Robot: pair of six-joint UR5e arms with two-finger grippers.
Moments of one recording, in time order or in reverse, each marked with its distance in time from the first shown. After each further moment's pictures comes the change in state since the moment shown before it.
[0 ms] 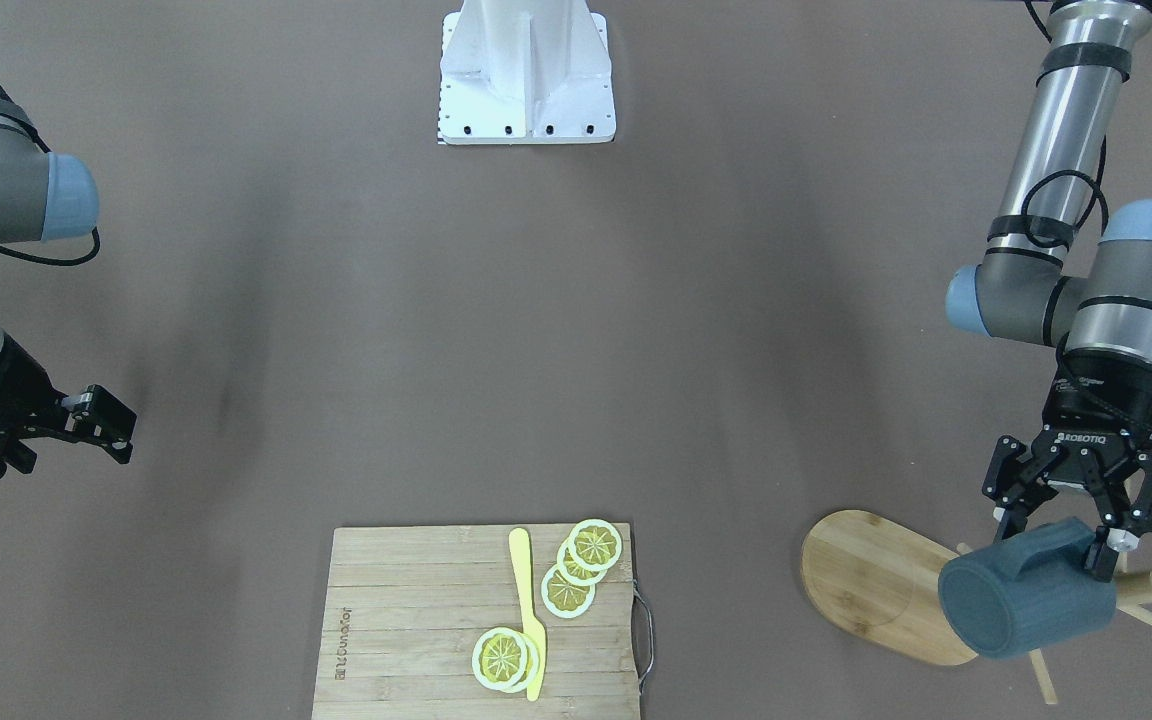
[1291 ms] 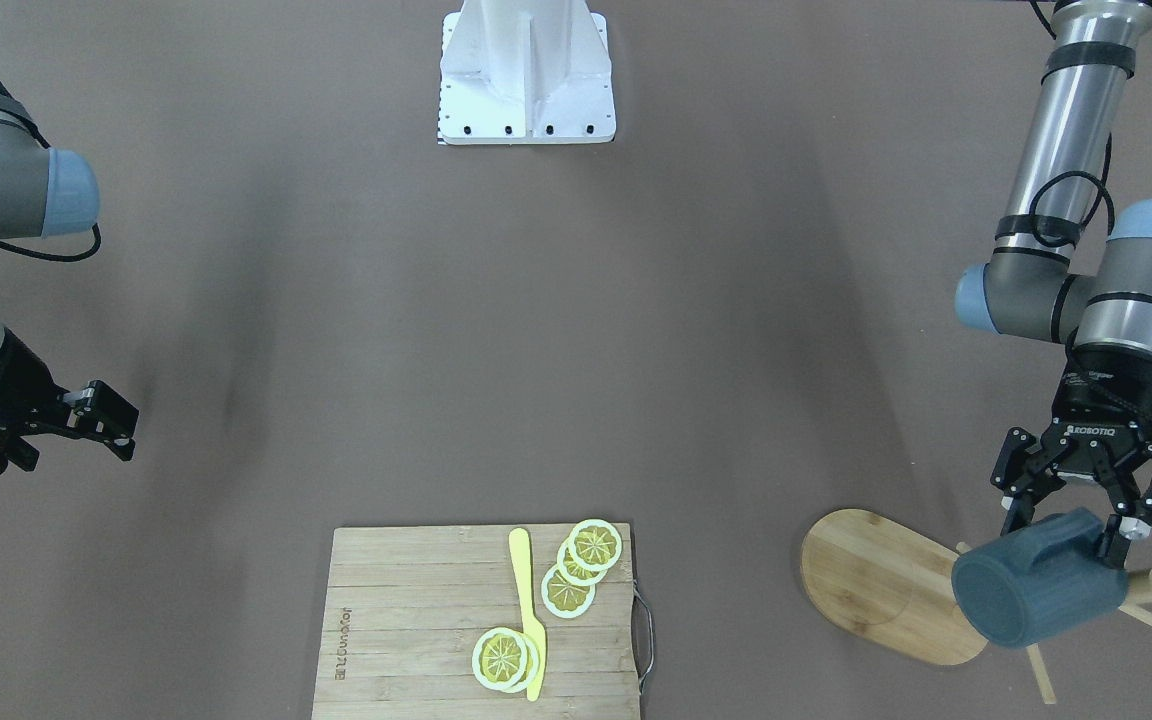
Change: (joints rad) left arm 0.000 0.022 0.012 -0.047 -0.002 -0.003; right arm 0.000 -0.002 0.014 -0.001 0.003 0.001
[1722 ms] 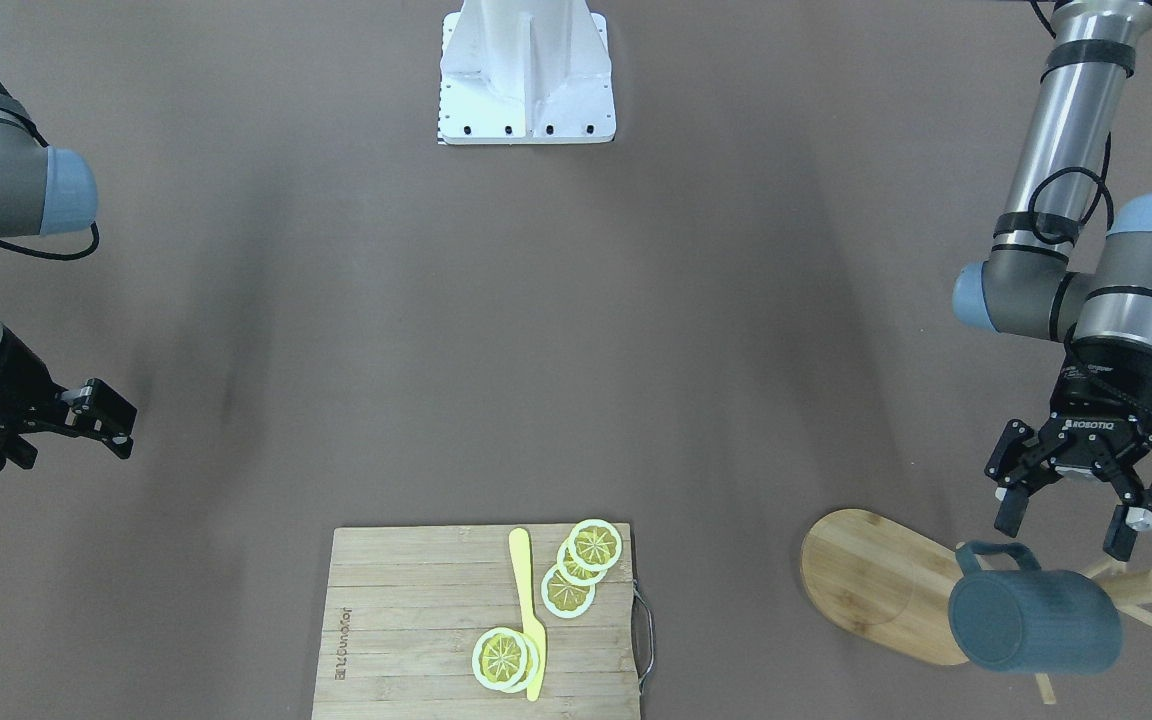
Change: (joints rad) left arm -0.001 0.003 -0.027 -0.001 -0.003 -0.005; right arm 0.000 -0.006 0.004 0.000 0.000 0.000
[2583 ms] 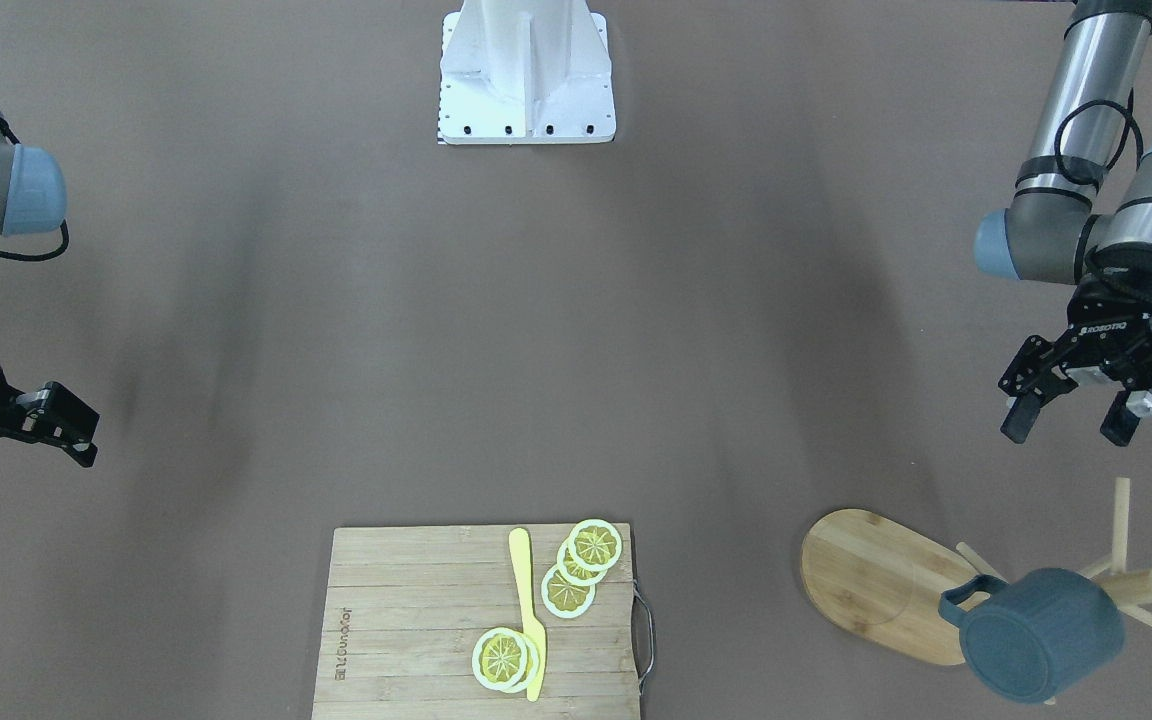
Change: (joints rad) left arm -0.013 0.187 -0.272 -0.004 -0.115 0.246; right arm 0.069 -0.001 0.008 -0.001 0.020 -0.033
